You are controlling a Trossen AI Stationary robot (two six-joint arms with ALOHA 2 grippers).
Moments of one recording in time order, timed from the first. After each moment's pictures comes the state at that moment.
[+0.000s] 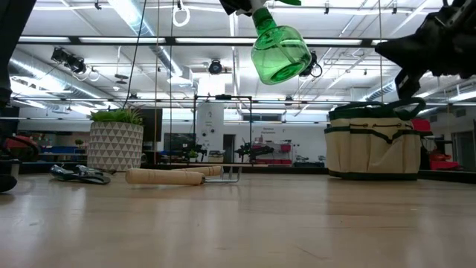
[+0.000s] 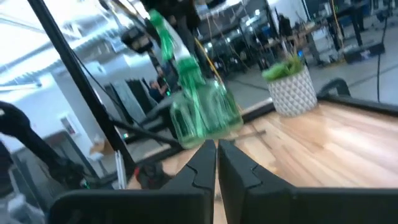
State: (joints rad) left arm 0.10 1.83 2.09 -1.18 0.11 0.32; right arm 0.07 0.01 0.02 0.14 0.12 0.41
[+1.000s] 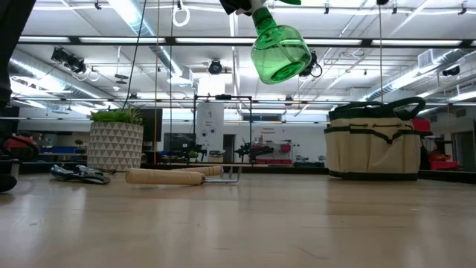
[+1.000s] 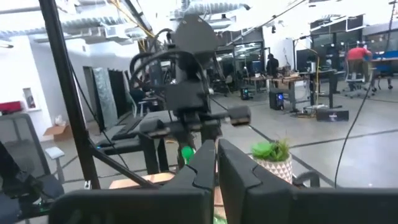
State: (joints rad) left arm 0.10 1.83 2.09 -1.18 0.11 0.32; right arm 0.07 0.57 0.72 0.03 0.15 0.08
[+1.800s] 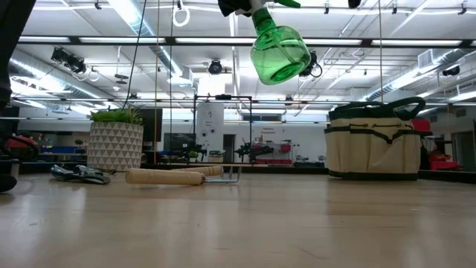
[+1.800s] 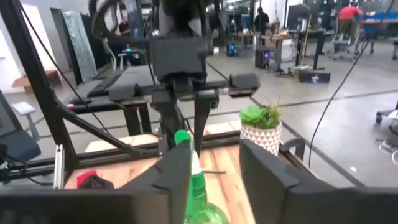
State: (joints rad) left arm 0.10 1.83 2.09 -1.18 0.11 0.23; right arm 0.07 0.88 0.89 -0.06 0.20 0.09
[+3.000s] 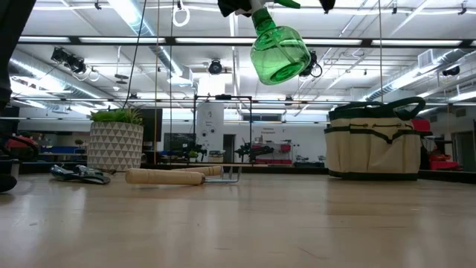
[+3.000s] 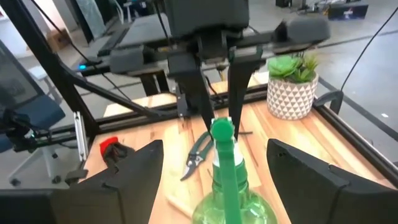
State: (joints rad) left arm 0.10 1.83 2.09 -1.18 0.11 0.22; right arm 0.07 1.15 1.13 -0.26 0.11 0.20
